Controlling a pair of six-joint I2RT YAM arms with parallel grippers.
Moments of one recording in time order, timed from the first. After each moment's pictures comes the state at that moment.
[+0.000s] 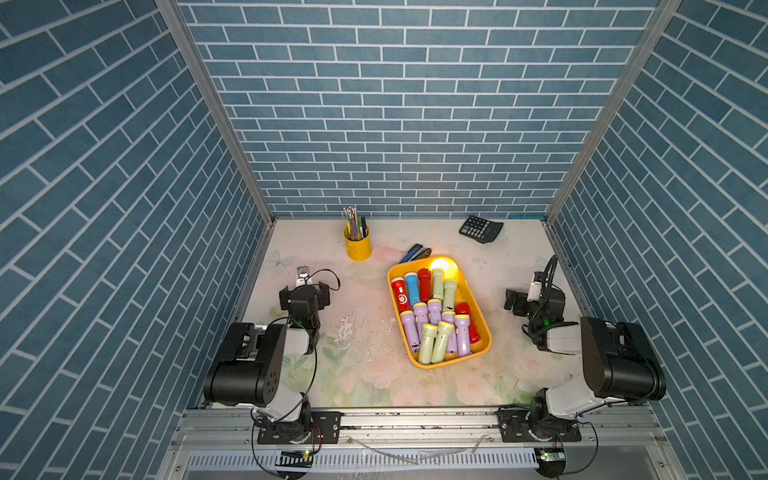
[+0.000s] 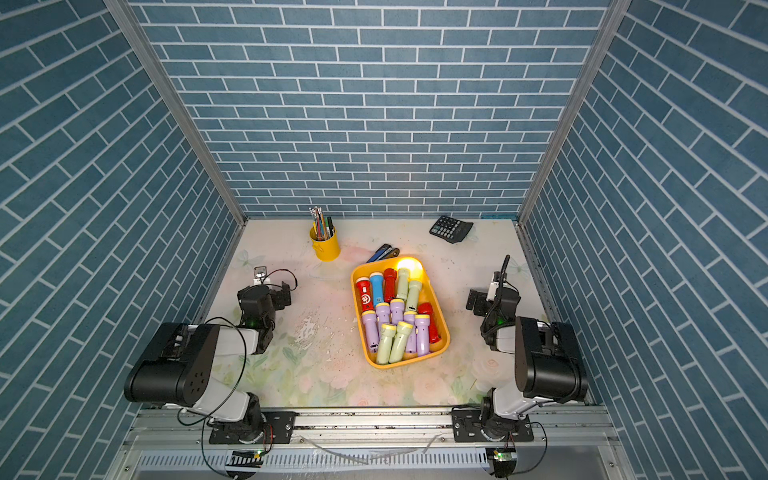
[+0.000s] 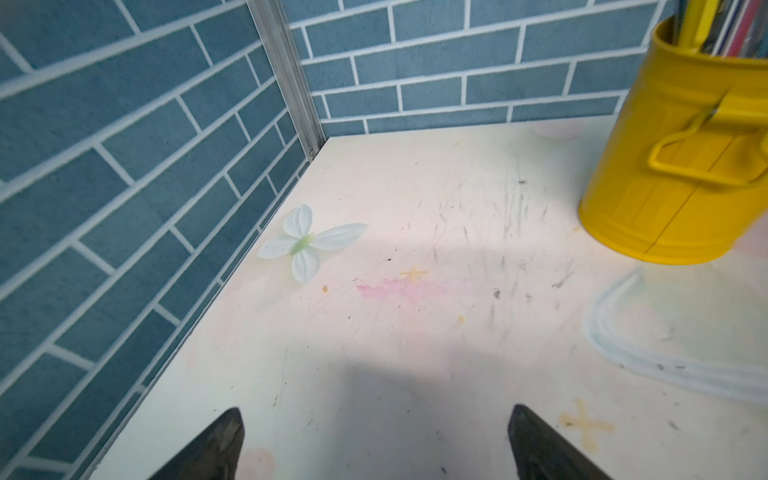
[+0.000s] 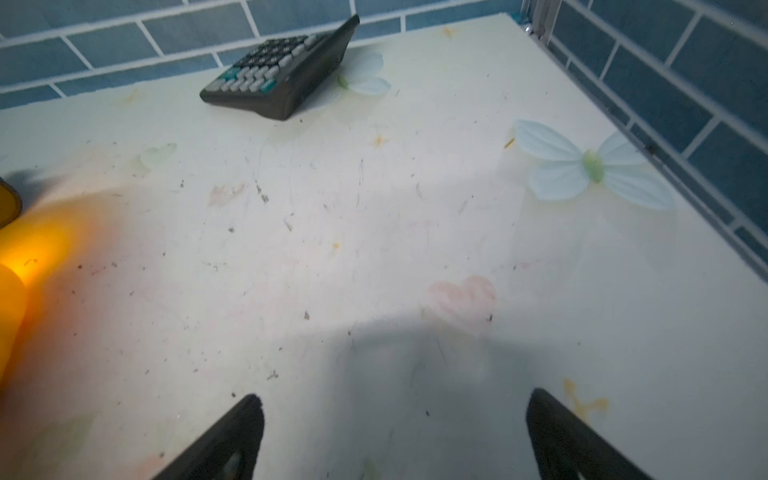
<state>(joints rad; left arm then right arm) -0.07 1.53 0.35 0.81 -0.38 0.03 -0.09 1.54 0.36 0.70 -0.08 0.06</state>
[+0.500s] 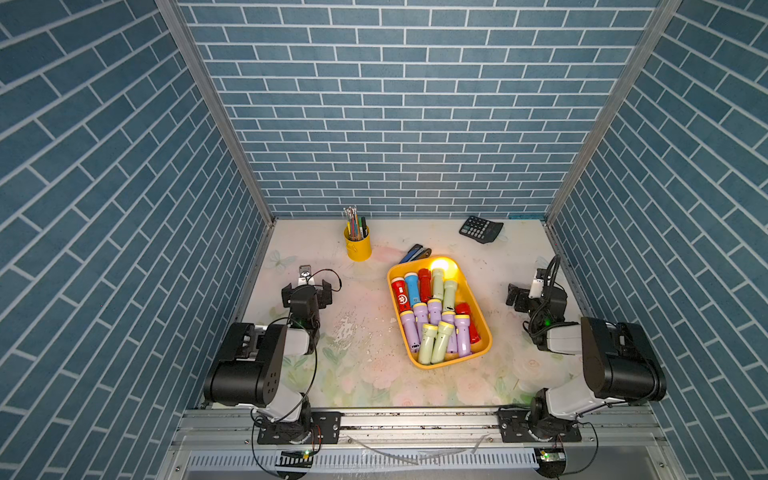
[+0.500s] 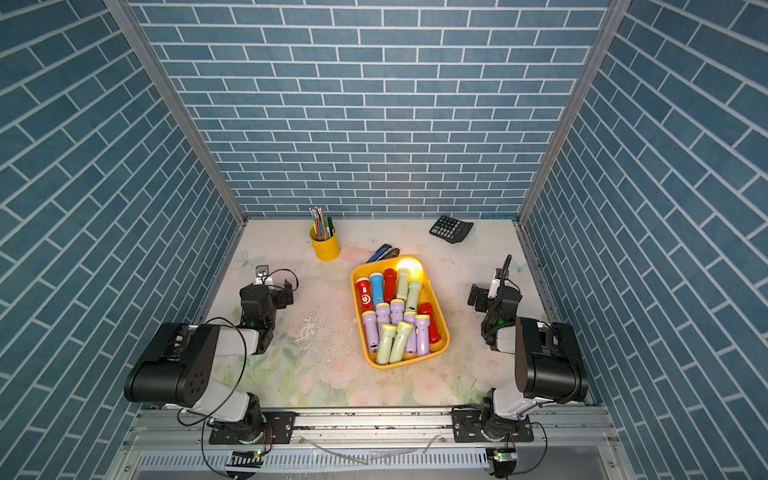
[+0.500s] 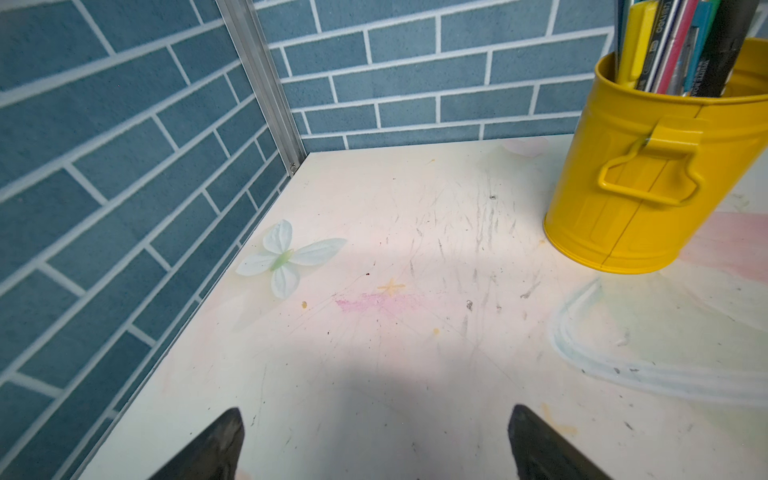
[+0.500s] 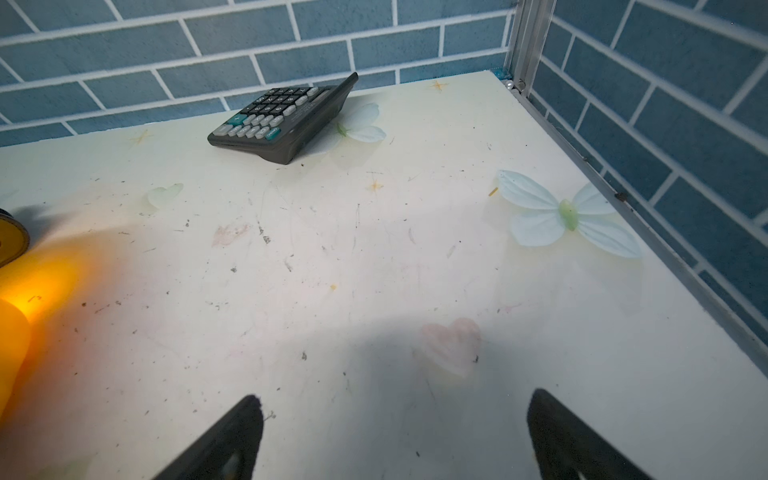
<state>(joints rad) -0.07 1.53 0.35 0.82 -0.33 0.04 -0.09 1.54 0.36 0.75 -0.06 0.05</state>
